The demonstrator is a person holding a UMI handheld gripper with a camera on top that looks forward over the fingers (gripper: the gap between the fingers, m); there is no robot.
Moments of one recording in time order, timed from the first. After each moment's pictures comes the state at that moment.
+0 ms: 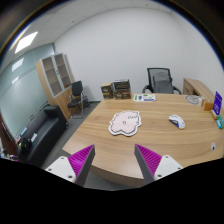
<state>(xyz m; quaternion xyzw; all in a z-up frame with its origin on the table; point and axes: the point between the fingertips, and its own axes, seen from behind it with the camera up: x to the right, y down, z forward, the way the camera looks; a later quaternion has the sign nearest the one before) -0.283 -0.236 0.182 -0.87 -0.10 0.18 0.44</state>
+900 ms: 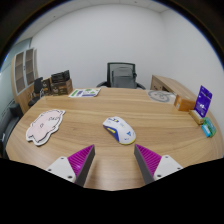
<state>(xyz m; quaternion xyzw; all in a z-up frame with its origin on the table) -0.027 -0.016 0.026 -0.89 -0.03 0.02 0.46</state>
